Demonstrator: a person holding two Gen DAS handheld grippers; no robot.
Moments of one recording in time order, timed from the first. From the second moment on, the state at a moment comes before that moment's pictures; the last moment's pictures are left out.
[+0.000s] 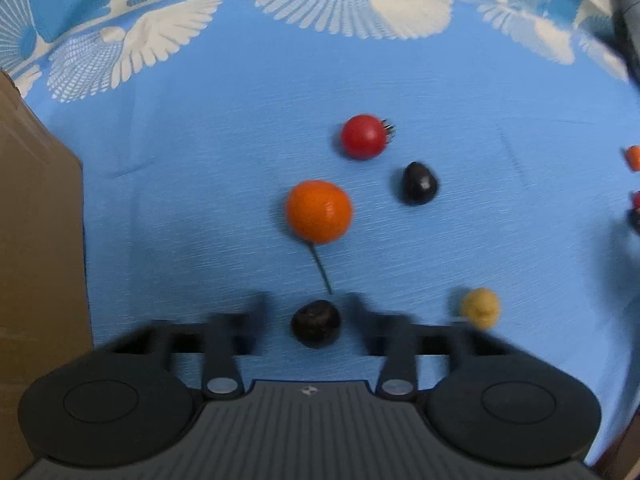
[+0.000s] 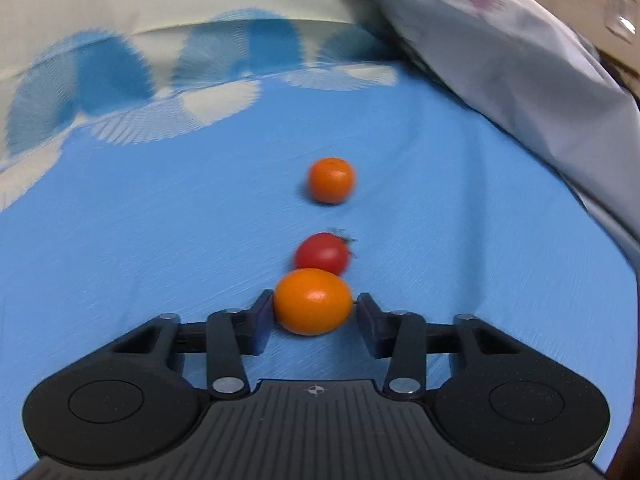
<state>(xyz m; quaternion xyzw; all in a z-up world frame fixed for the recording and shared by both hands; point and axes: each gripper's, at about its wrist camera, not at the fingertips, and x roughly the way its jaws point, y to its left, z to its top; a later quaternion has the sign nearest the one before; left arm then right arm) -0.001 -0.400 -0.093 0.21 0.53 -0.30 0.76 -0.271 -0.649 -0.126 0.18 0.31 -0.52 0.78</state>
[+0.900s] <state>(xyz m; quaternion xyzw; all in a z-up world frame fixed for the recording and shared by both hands) -0.092 -0.277 0.058 0.13 0.41 -0.40 0.81 -0.298 -0.456 0.015 0.21 0.23 -0.37 0.87</state>
